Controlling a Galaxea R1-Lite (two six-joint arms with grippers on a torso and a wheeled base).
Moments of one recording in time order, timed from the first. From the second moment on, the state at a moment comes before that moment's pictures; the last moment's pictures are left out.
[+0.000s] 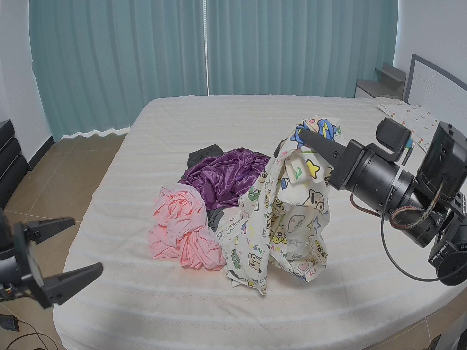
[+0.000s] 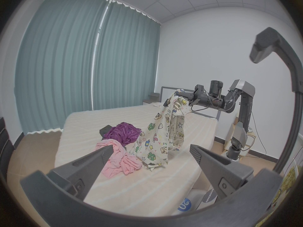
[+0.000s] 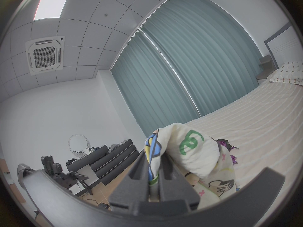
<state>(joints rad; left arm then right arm) -0.26 0.94 -0.43 -0.30 -0.48 0.04 0.73 1.61 -0.69 -1.09 -0.07 0.44</state>
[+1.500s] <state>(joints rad) -0.78 2.25 -0.78 -1.38 0.44 -0.25 0.72 1.71 -0.76 -1.10 -0.12 0.45</state>
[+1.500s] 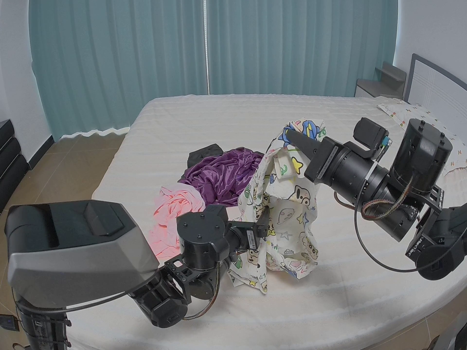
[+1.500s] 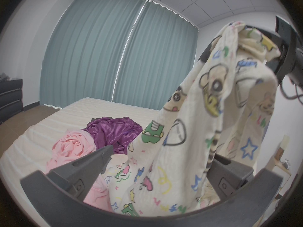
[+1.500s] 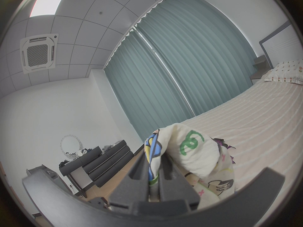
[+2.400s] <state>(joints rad) -0.76 2.47 -0.74 -1.51 0.45 -0.29 0.72 1.67 -0.78 -1.10 -0.12 0.44</state>
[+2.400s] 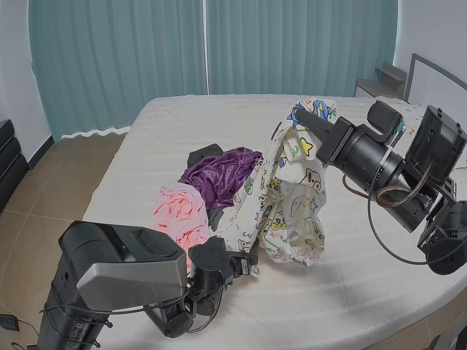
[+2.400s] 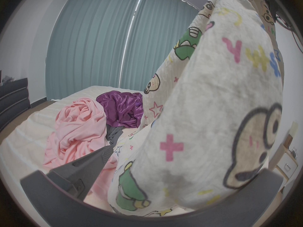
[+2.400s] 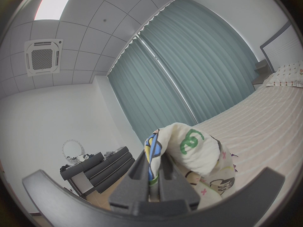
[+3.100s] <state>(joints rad) -0.68 2.27 -0.47 -1.55 0.40 -0.39 0.53 1.68 -0.62 -1.10 -0.12 0.45</state>
